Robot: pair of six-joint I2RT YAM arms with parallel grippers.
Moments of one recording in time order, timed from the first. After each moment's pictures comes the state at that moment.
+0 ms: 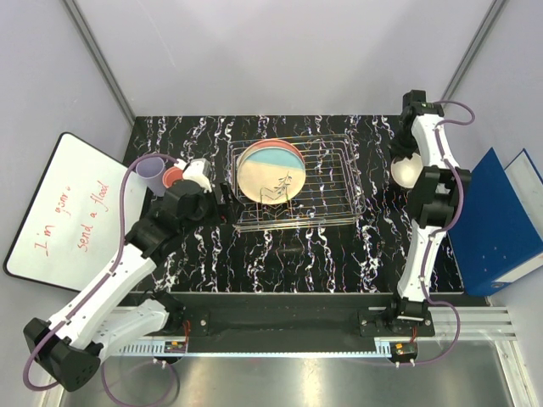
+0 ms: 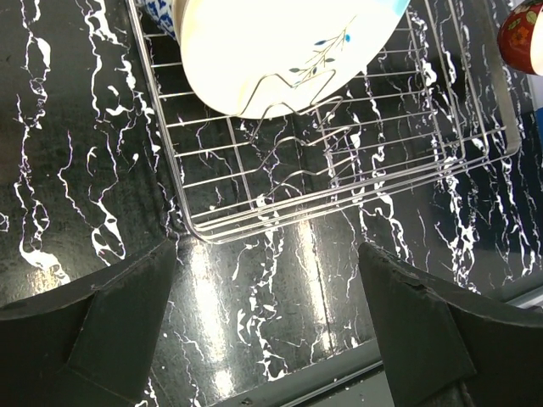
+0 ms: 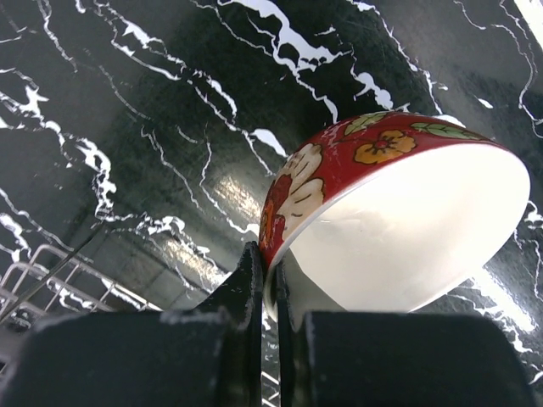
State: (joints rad) left arm -0.57 0.89 0.87 -0.52 -0.08 -0.55; right arm -0.10 2.24 2.14 -1.10 0.19 0.65
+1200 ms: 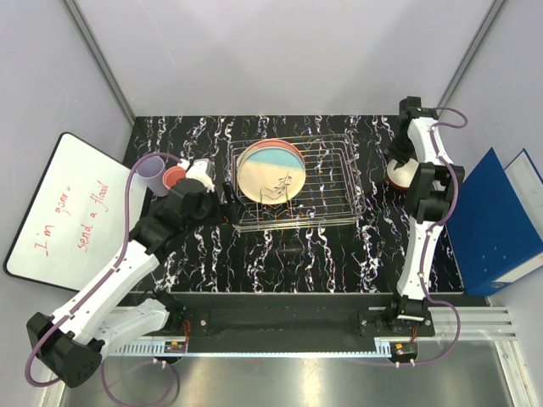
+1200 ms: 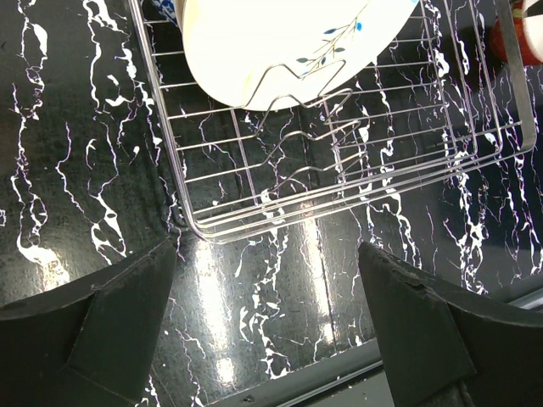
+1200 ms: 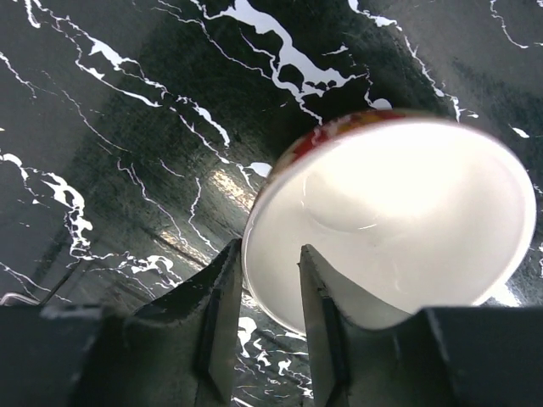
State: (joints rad) left arm -0.57 0.93 0.87 -0.52 -0.07 -0.55; right arm -0.11 2.36 2.19 -1.08 0.19 0.64
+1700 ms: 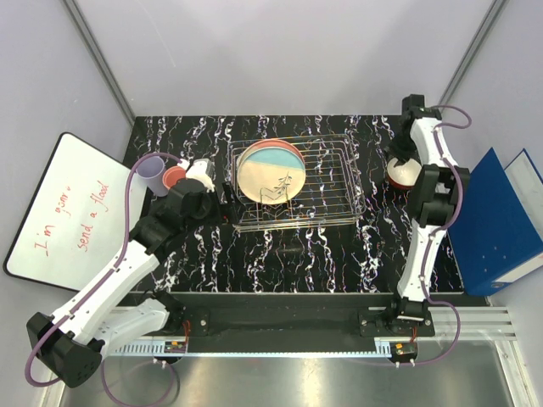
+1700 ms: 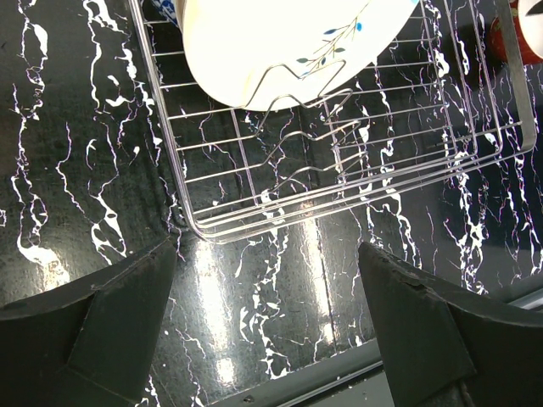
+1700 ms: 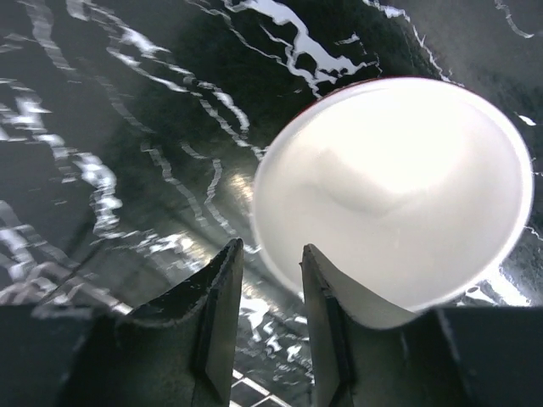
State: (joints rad) left arm -0.57 0.93 0.87 -0.52 -0.08 -0.55; right arm -0.11 2.29 2.10 -1.03 0.16 0.65
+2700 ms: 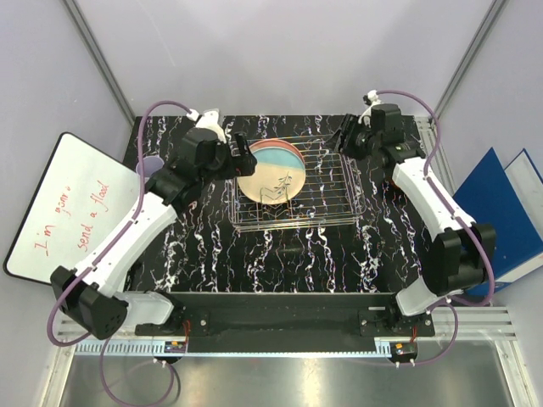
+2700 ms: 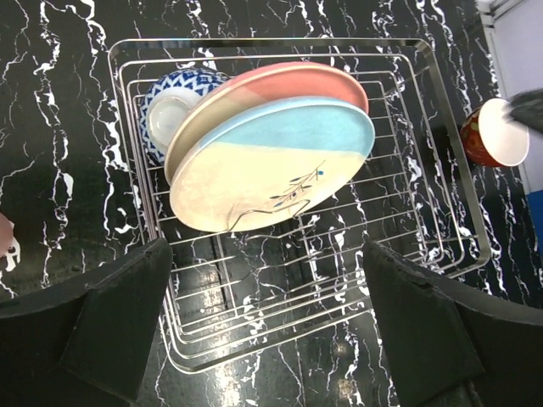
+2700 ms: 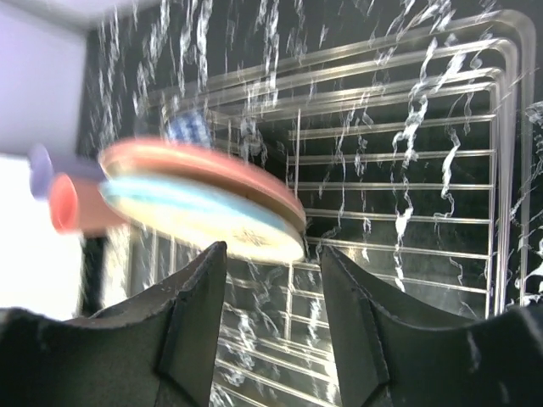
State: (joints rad) left arm -0.54 1.29 1.32 -0.52 -0.14 -0.49; right arm 0.23 1.56 1.43 -0.37 -0.25 0.55
